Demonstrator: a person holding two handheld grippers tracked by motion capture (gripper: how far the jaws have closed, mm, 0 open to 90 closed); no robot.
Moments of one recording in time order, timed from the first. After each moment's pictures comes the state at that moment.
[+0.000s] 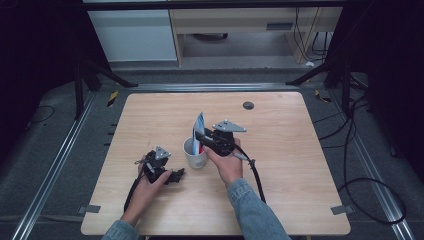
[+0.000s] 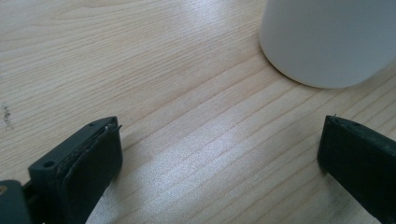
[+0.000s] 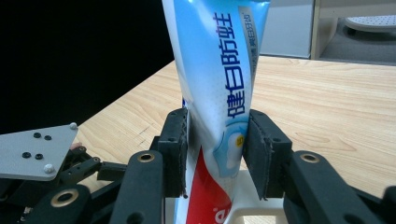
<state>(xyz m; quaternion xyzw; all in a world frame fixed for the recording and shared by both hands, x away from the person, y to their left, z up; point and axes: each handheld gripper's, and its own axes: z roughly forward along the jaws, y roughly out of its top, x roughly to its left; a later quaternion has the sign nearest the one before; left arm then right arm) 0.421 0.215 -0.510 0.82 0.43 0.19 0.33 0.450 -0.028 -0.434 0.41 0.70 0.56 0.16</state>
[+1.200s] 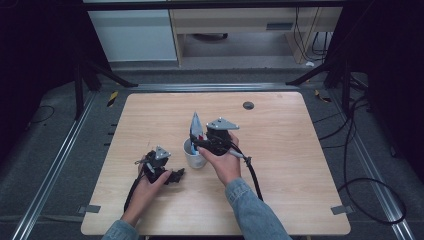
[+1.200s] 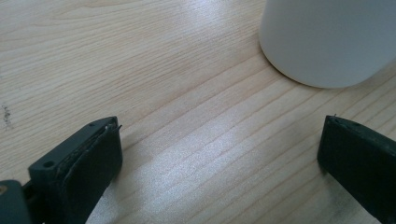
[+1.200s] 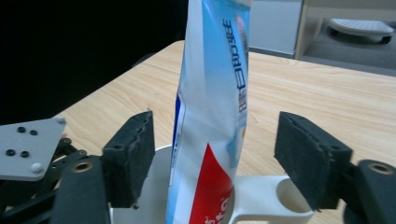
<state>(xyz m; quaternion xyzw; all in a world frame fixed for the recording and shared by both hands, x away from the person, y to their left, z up) 0.421 0.215 -0.510 0.82 0.43 0.19 0.33 0.448 -0.016 -0.422 0.40 0.73 0.52 0.20</state>
